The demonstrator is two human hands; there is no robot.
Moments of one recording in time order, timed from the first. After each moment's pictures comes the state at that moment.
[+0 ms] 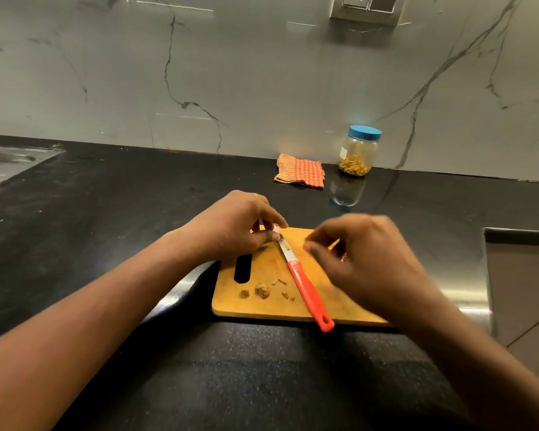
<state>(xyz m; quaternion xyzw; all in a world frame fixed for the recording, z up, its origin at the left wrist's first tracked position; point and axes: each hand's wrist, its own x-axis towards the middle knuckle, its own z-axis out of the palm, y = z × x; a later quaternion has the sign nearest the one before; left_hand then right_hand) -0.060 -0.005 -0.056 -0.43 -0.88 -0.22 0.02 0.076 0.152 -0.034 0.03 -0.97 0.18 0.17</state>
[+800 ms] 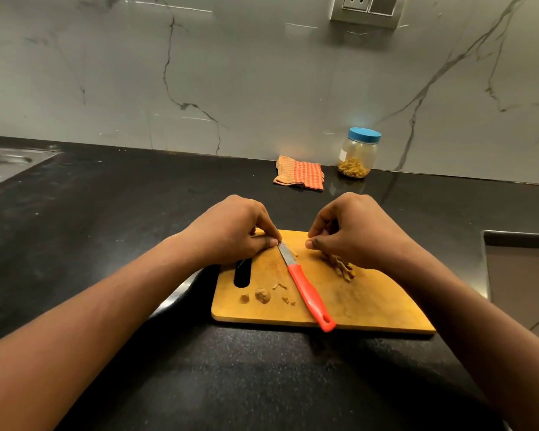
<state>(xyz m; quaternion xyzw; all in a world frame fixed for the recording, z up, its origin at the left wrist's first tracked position) -0.069 -0.005 -0.062 -0.42 -0.89 -0.20 0.01 0.019 0.178 -0.029 -0.04 -0.98 0.21 0.05</state>
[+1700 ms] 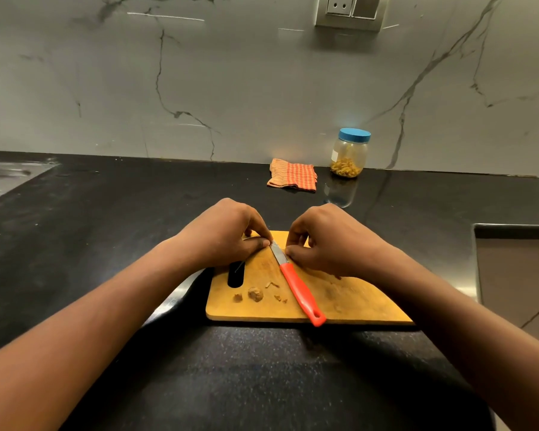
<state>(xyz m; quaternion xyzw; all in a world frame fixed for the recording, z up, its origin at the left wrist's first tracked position) -0.067 -0.003 -0.062 -0.41 -0.89 -0.18 0.02 0.021 0.168 -0.038 0.08 -0.99 0.11 0.06</state>
